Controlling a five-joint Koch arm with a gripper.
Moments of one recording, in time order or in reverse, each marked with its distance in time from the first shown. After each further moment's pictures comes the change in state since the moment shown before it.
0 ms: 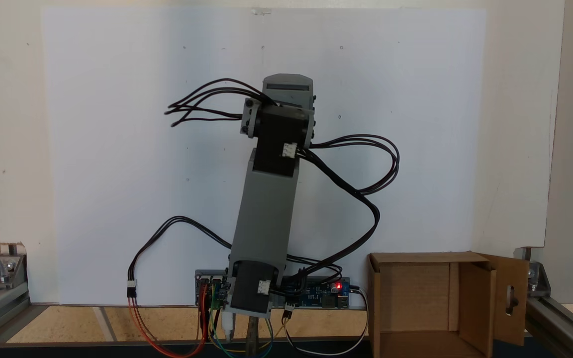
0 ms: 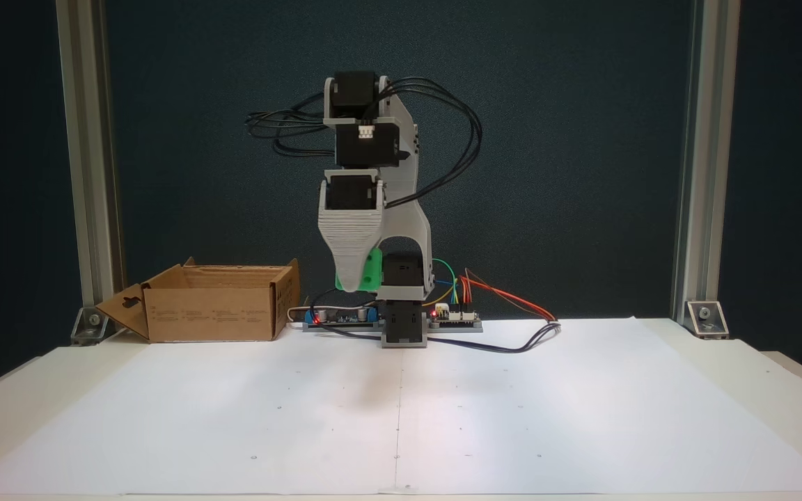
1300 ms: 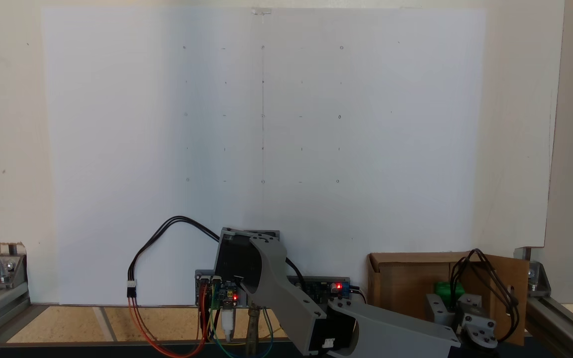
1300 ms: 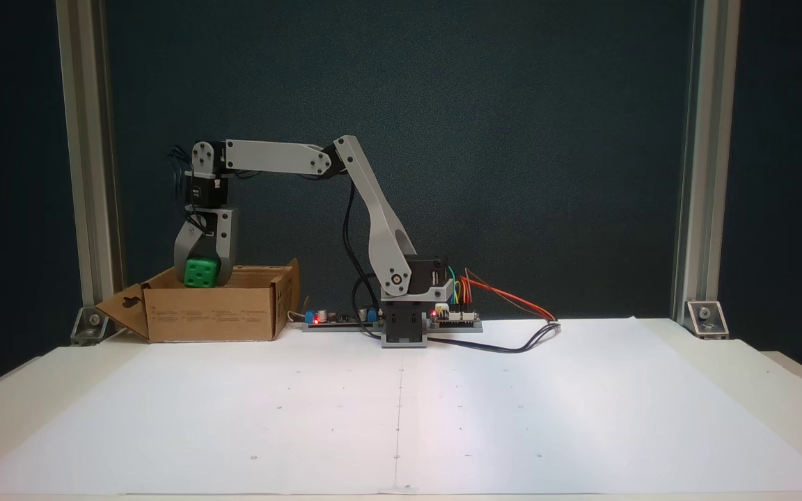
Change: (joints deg) arm 91.3 -15.0 -5.6 -14.6 -8.8
